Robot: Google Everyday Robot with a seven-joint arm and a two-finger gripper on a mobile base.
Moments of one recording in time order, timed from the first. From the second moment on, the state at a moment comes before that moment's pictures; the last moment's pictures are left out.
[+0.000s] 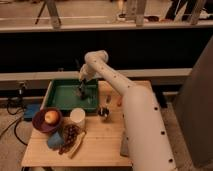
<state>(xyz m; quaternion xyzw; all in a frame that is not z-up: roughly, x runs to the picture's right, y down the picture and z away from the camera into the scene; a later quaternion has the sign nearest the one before) -0.150 -0.071 0.967 0.03 -0.29 -0.69 0.66</state>
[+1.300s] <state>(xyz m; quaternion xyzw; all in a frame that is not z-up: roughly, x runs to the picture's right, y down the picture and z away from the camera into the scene) -0.133 -0.006 0.917 0.05 -0.34 -0.66 0.66</state>
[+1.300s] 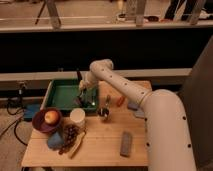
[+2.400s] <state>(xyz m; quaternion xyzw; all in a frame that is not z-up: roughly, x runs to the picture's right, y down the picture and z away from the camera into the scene) -0.178 -0.060 0.976 0.05 -0.35 -0.66 0.66</state>
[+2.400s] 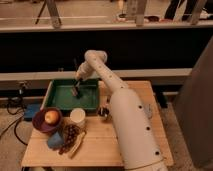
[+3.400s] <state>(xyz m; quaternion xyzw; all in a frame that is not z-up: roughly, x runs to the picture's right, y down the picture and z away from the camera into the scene) -0.117 0.002 0.925 0.04 -0.36 -0.66 0.66</state>
